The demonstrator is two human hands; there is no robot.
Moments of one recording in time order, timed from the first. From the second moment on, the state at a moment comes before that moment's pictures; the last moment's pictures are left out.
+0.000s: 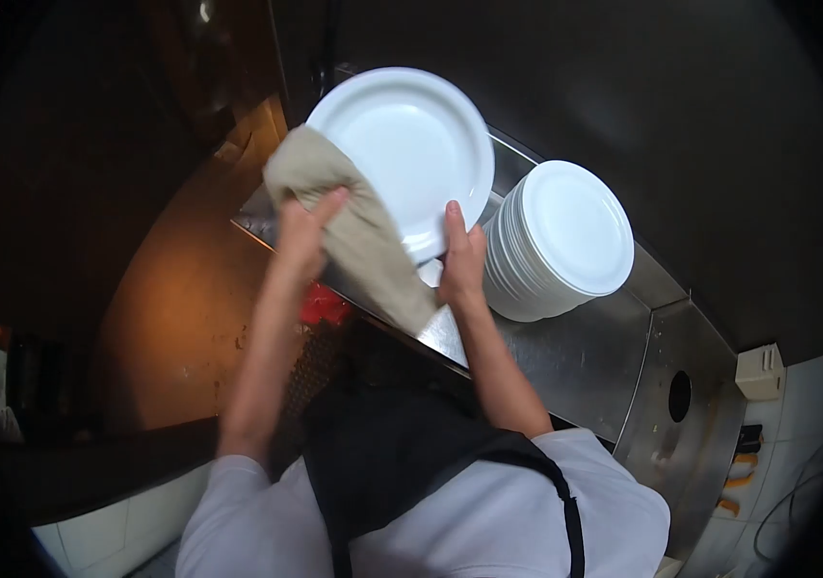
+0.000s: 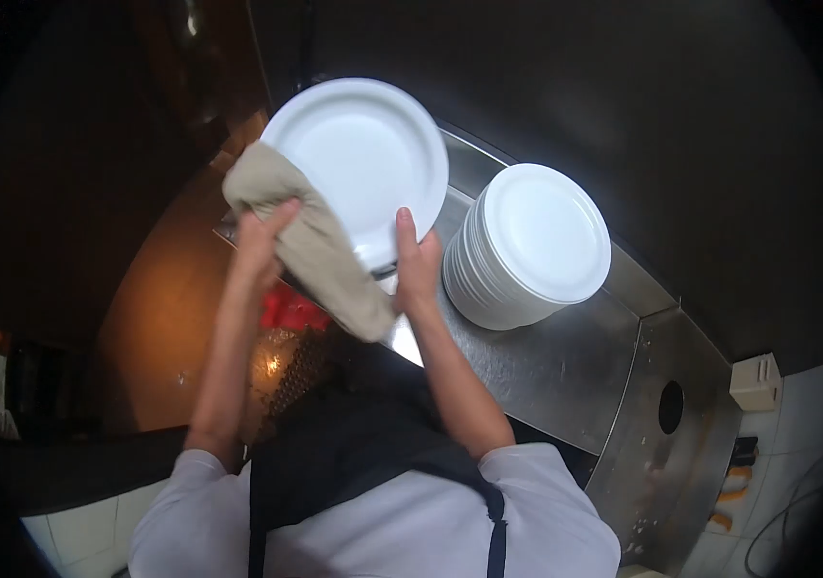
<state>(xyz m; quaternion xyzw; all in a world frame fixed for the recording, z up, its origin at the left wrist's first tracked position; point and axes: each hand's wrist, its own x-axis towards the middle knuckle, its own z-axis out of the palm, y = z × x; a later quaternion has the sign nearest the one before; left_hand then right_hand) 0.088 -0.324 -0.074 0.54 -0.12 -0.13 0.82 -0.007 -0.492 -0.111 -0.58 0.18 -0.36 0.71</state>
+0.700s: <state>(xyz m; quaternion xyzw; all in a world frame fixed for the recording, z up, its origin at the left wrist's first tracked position) -0.024 -0.236 -0.173 0.31 -0.06 -0.36 0.88 -0.039 -0.419 -0.211 -0.74 0.17 -0.03 0.65</state>
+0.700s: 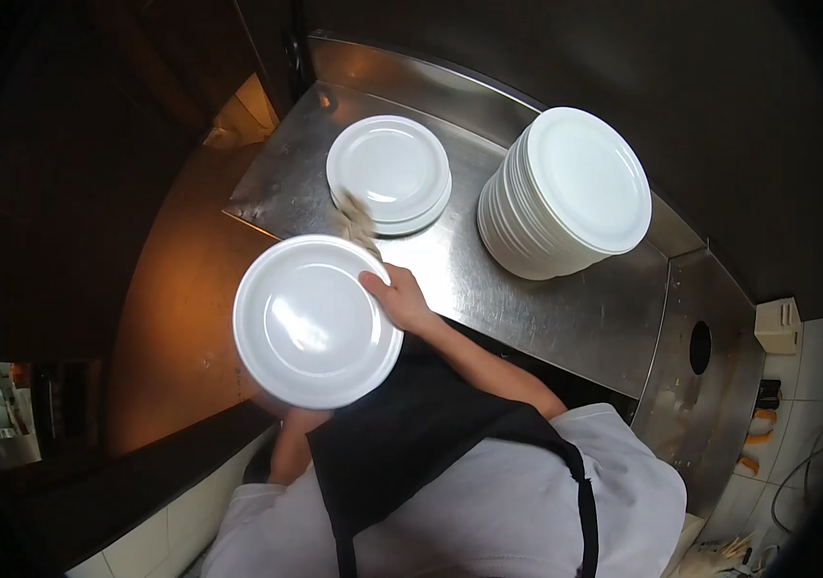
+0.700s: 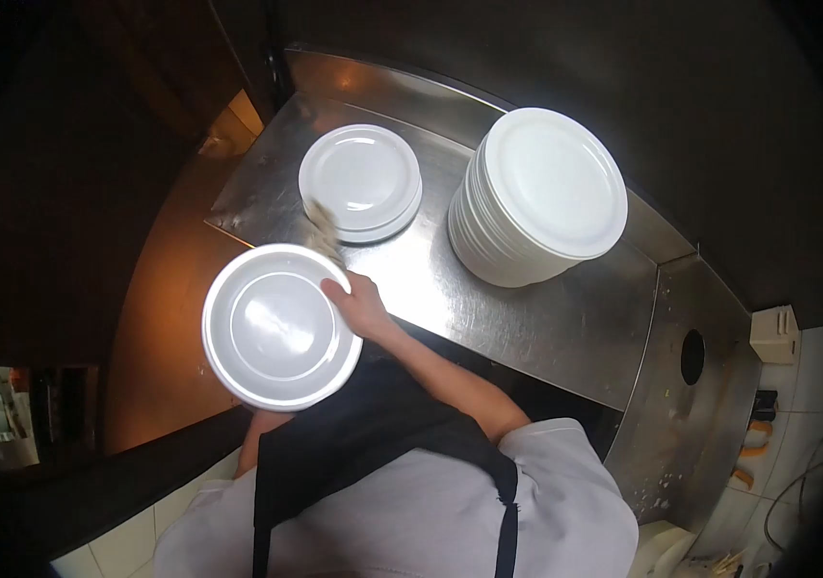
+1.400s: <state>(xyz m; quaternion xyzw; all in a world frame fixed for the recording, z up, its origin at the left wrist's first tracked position) -0.005 -0.192 -0.167 0.49 0.01 -0.19 0.85 0.002 -0.494 -0.238 -0.65 0.35 -0.02 0.67</state>
